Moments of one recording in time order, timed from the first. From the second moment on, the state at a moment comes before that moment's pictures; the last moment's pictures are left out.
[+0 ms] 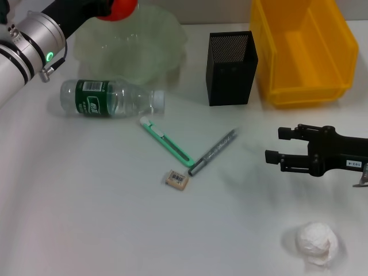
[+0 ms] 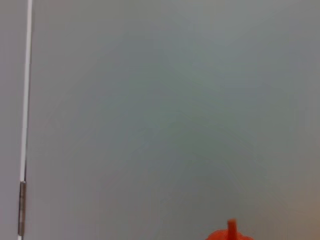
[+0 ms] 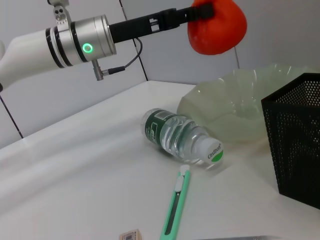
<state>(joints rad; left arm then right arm) -0.70 -2.08 1.14 0.38 0.80 0.76 -0.80 0.45 2.04 -0.67 -0.54 -2.01 -1.49 1.29</state>
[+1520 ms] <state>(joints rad) -0.59 -2.00 1.37 0.45 0.82 1.25 -1.05 0.45 2.04 -0.67 -0.54 -2.01 -1.49 1.30</state>
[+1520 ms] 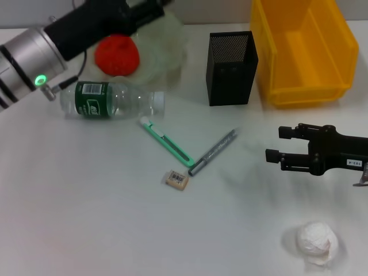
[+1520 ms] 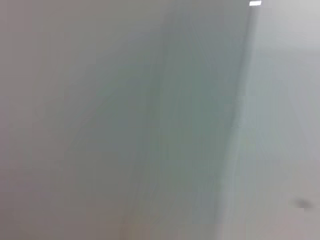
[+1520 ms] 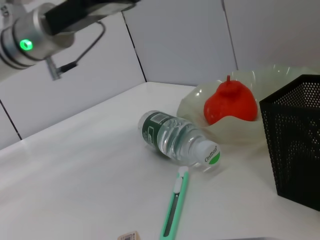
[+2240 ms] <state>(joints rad) -0.54 -1.97 1.38 0.48 1.29 1.55 -1.18 0.46 2.04 -0.67 -0.55 -2.01 -1.49 1.30</state>
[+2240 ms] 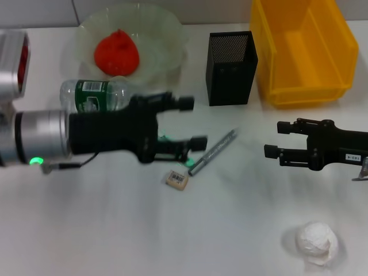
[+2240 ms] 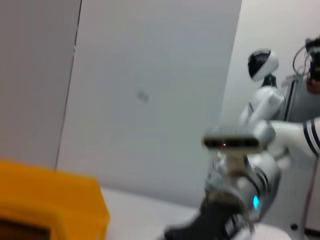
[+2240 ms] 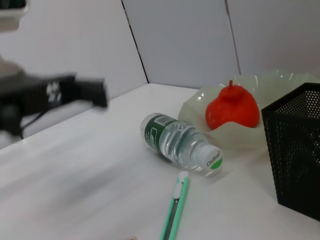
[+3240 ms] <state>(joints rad) -0.46 -1.96 1.38 0.50 1.50 1.61 -1.12 0.51 2.00 -0.67 -0.68 -2.00 -1.73 1.56</state>
